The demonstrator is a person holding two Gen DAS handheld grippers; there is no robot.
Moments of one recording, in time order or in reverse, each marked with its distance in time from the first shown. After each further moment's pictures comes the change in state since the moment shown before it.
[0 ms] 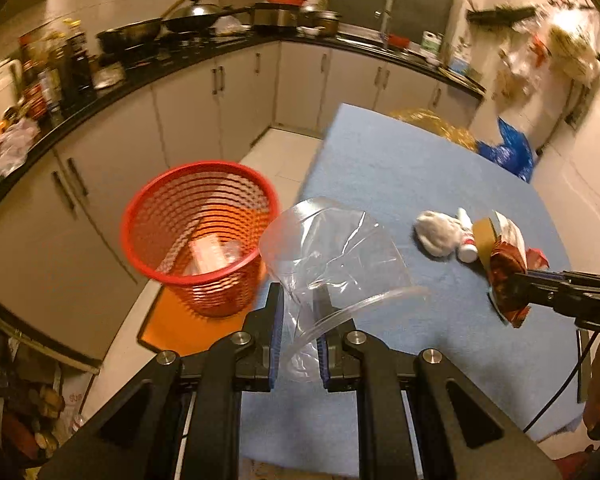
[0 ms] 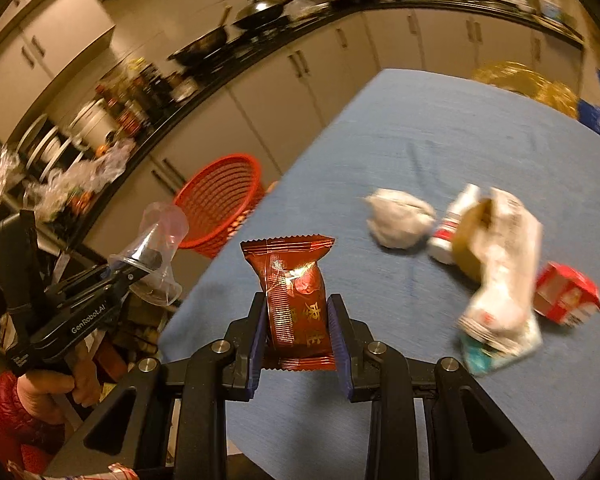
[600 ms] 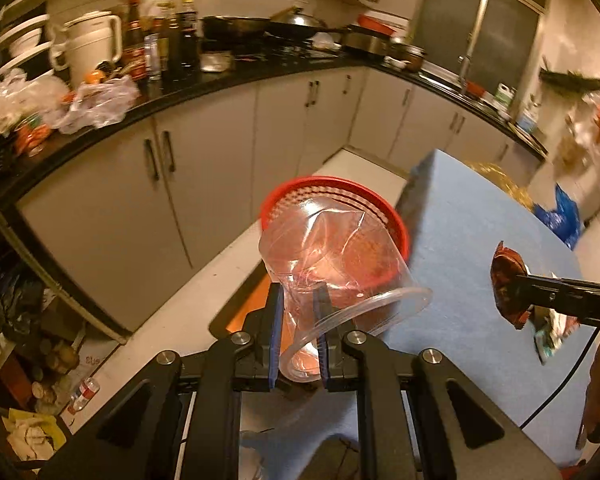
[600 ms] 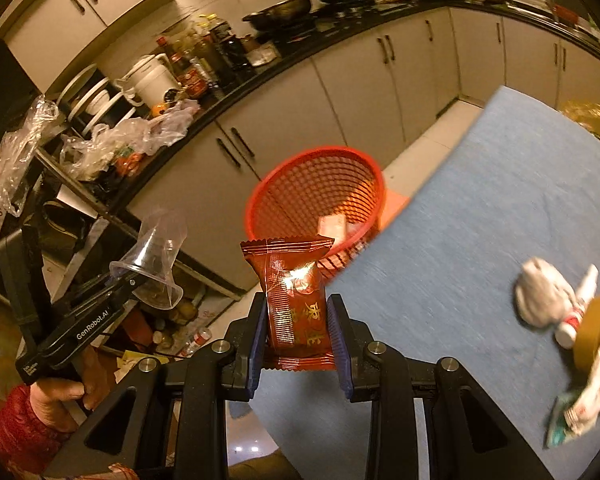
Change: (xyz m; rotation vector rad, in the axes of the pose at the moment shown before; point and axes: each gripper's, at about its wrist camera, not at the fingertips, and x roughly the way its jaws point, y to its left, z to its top) left arm -0.048 0.126 -0.010 -0.219 -0.070 0.153; right arm 0.066 0.107 0.051 -0.148 0.075 0.147
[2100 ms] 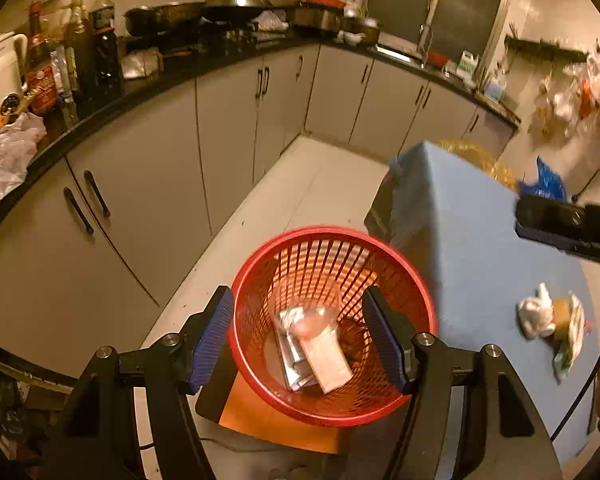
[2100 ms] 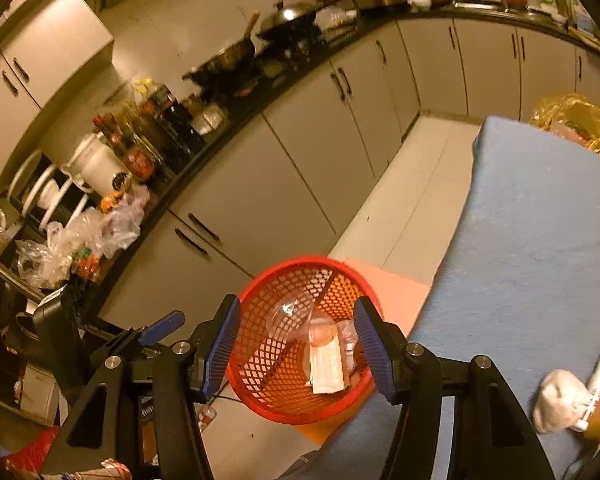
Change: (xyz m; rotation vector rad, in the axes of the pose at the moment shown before) left arm 0.124 -0.003 0.106 0.149 0.066 -0.157; right arm 0.036 -0.023 0.118 0.196 -0.174 -0.109
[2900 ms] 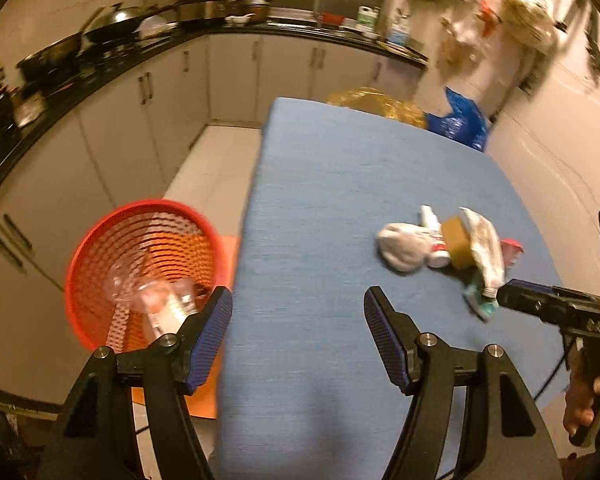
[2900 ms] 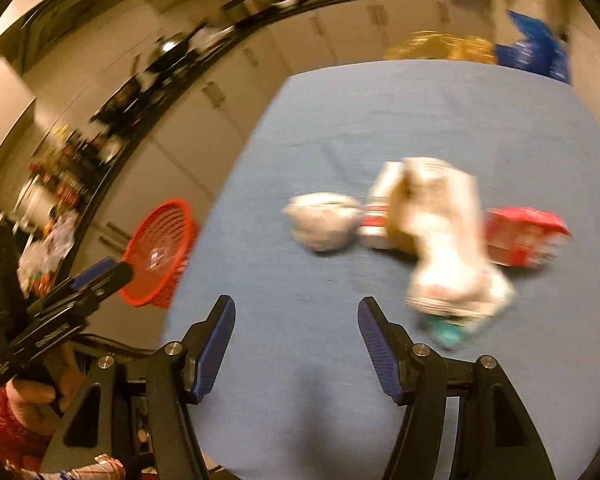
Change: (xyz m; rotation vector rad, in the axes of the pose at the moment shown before) left arm -0.022 -0.192 -0.056 0.267 0.090 -0.198; right arm -0.165 -0.177 -0.164 0.293 -0.042 -0.275
